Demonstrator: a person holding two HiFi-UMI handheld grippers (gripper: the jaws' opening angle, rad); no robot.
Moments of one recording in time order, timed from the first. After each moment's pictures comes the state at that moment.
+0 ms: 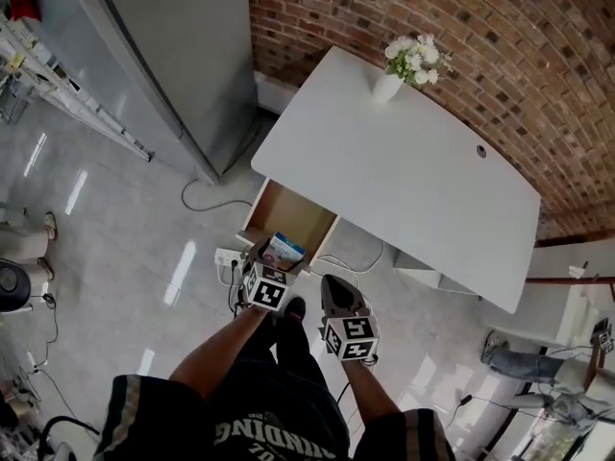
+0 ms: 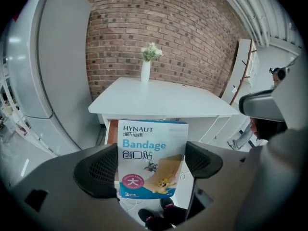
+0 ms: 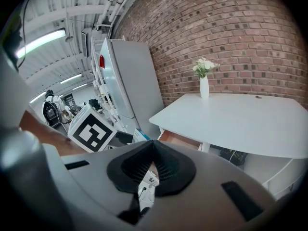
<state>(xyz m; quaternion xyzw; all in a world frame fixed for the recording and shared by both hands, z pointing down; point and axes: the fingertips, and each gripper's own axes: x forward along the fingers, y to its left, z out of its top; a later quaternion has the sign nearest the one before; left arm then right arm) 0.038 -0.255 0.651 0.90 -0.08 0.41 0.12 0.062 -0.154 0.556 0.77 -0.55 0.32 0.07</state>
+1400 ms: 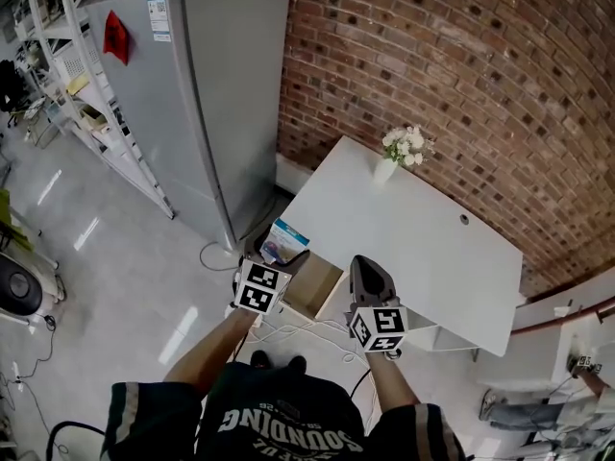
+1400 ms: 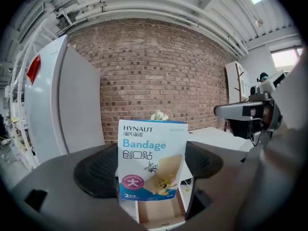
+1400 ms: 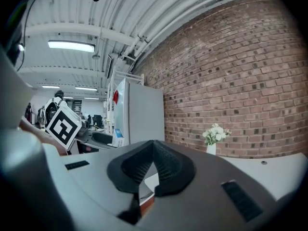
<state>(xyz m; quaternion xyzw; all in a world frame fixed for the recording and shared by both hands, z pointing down) 0.054 -0.359 0.389 0.98 -0.13 0.17 0.02 0.126 -0.229 0.340 0.80 -0.59 0.07 0.03</state>
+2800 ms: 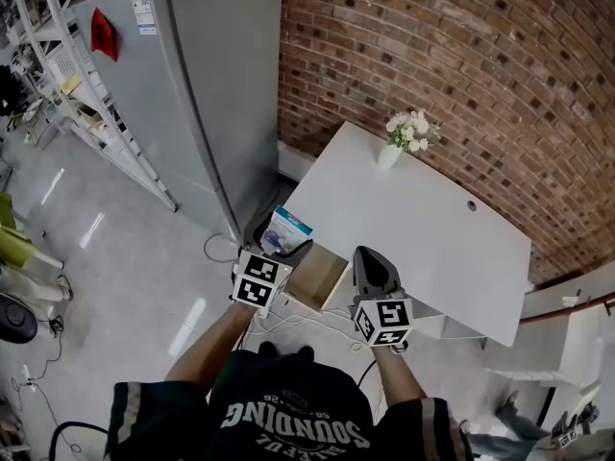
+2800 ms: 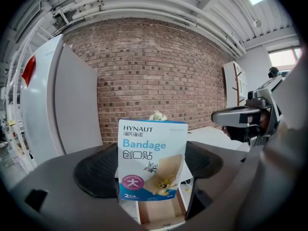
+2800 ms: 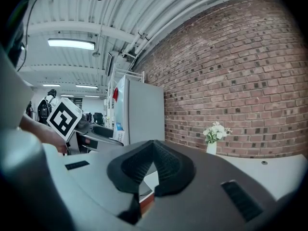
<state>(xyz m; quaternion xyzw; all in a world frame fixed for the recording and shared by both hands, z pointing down) 0.063 -0.362 0.383 0.98 -0.12 0.18 0.01 0.132 -0.233 0.347 0.80 -0.59 0.08 0.05</state>
